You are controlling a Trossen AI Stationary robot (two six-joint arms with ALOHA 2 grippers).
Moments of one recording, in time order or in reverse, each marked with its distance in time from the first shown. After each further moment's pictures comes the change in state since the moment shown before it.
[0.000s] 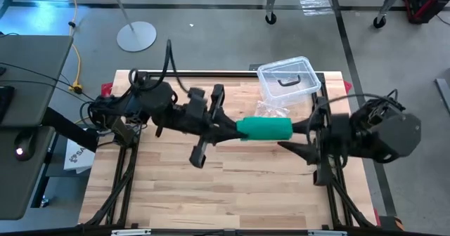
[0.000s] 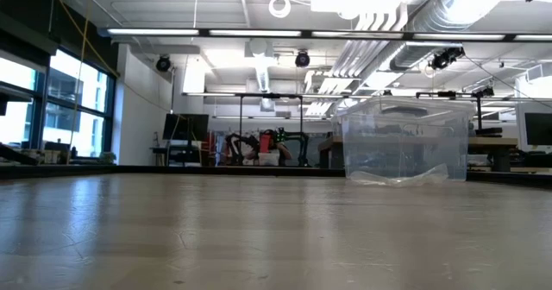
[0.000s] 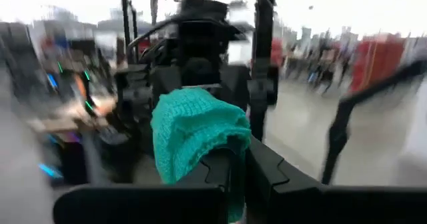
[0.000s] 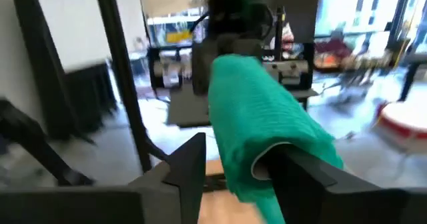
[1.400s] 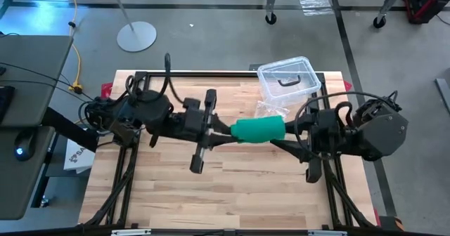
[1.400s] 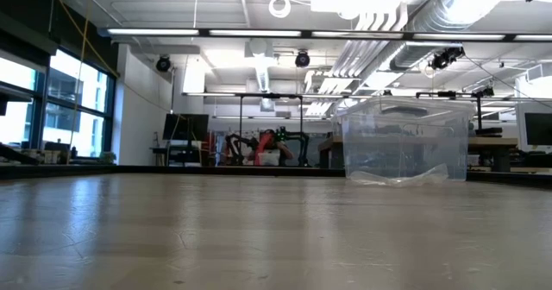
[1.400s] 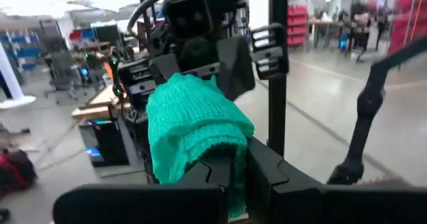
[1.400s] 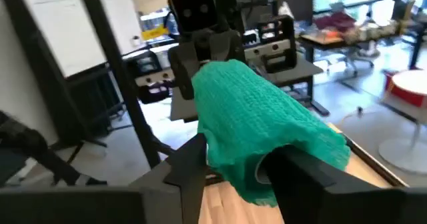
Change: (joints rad) left arm -0.065 -0.004 0.001 -0.117 -0.156 0.087; right arm -0.060 0.017 0.001 -0.045 -0.058 0.147
